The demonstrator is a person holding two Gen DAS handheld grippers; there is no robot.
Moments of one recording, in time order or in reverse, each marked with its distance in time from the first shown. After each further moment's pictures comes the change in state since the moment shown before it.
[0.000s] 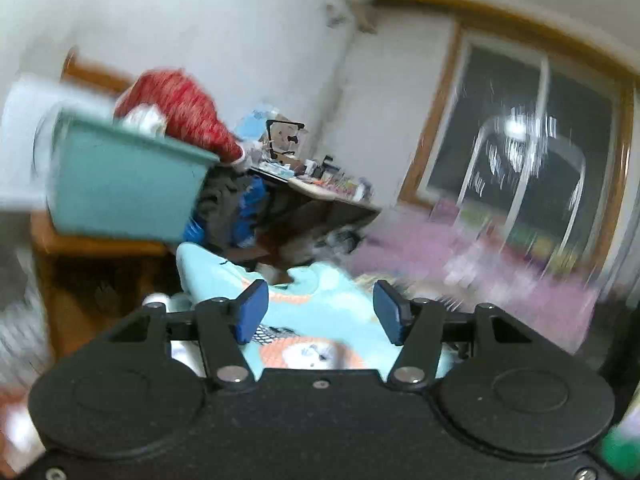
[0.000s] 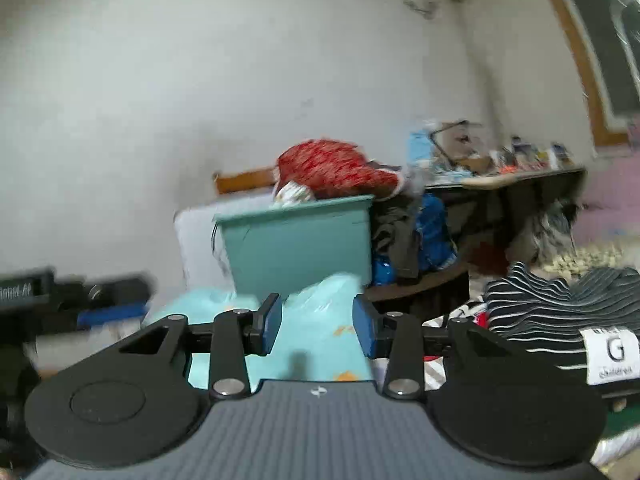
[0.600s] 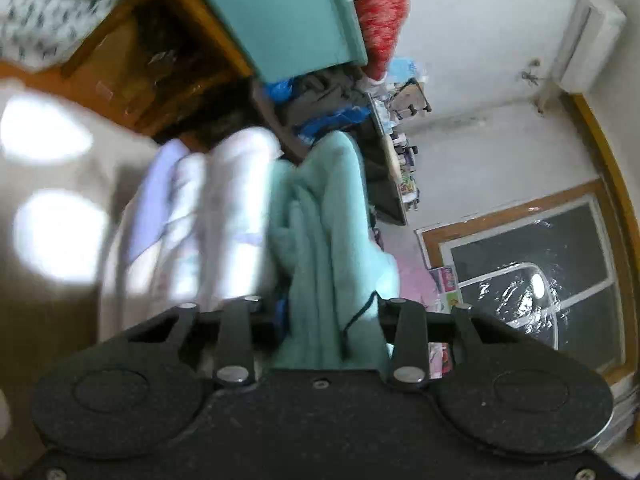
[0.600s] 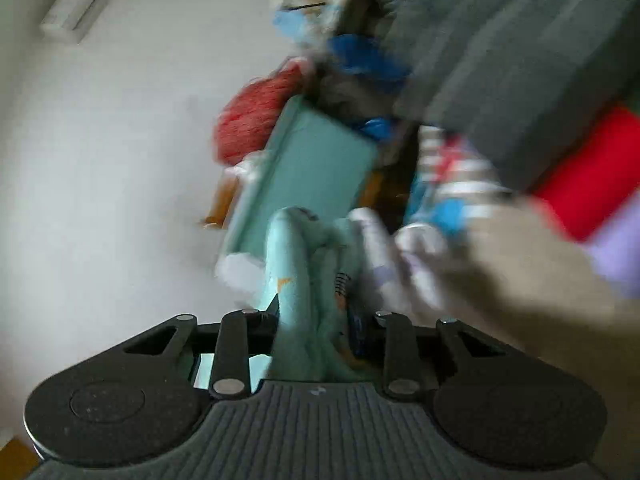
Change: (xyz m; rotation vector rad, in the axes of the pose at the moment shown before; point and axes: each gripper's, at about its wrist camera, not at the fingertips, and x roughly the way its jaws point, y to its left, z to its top) left arm 0.032 0.090 -0.050 -1.034 0.165 -0.074; right arm 0.095 -0.121 -0.085 1.042 0.160 0.172
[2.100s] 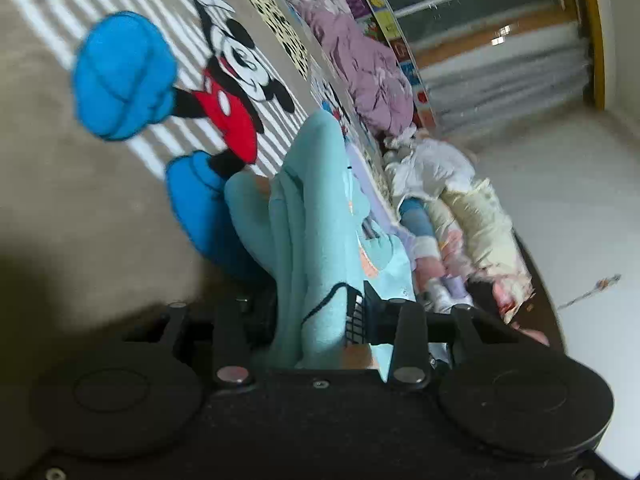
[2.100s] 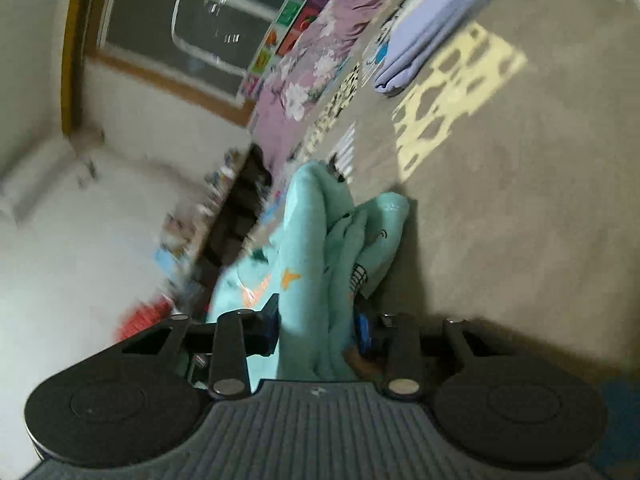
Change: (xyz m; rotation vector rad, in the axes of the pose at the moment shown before) left arm 0.050 -0.095 -0.461 0.377 0.976 -0.226; right arm -0.568 -0.121 -0.129 0.092 -0.686 -0.324
